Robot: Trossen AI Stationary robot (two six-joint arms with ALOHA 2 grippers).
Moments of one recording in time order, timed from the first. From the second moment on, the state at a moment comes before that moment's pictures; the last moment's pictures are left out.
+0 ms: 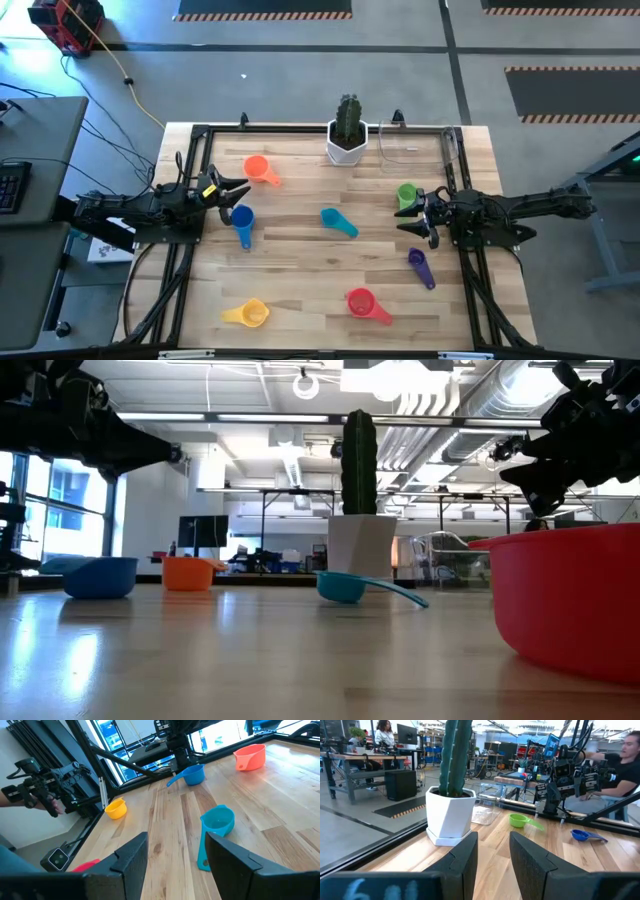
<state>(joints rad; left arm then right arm) -0.05 0.02 0.03 0.02 -0.46 -0.08 0.08 0.26 0.01 0.13 -0.04 0.36</state>
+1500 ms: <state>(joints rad) -0.05 0.02 0.03 0.02 -0.55 -0.24 0.08 0.26 0.01 0.13 -0.04 0.36</state>
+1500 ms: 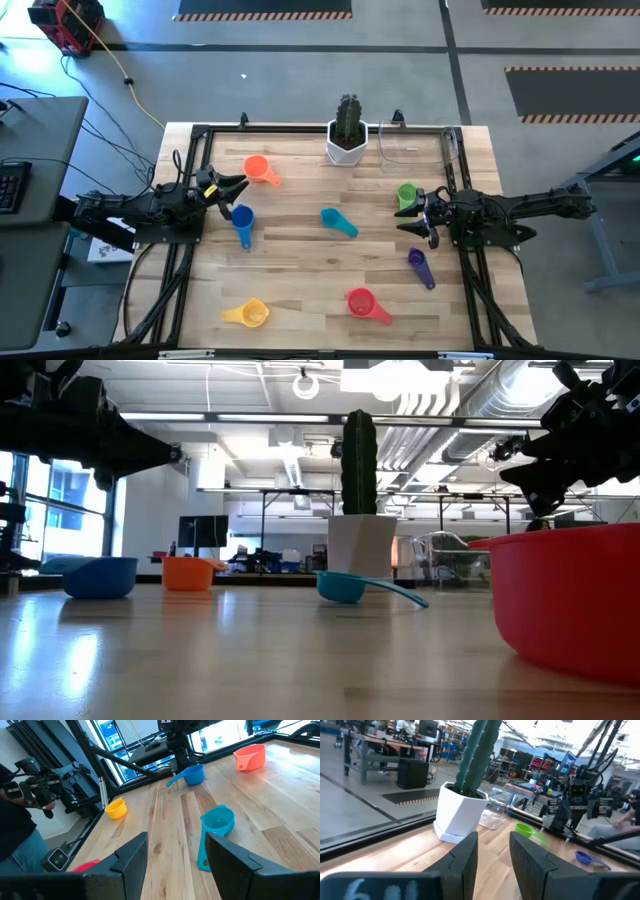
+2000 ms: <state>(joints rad) -0.05 0.07 0.03 0.02 -0.61 -0.18 0.08 0.26 0.01 0.13 -0.04 0.36</state>
